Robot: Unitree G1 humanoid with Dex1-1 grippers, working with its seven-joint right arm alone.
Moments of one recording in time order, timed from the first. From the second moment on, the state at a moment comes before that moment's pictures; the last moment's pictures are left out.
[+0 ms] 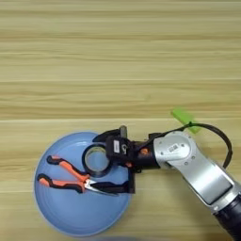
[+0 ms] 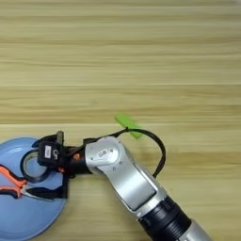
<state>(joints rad) -0.19 -0.42 0.55 -0.24 -0.07 0.36 0.98</state>
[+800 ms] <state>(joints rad) -0.31 -0.45 0.58 -0.20 -0.09 0.51 1.05</state>
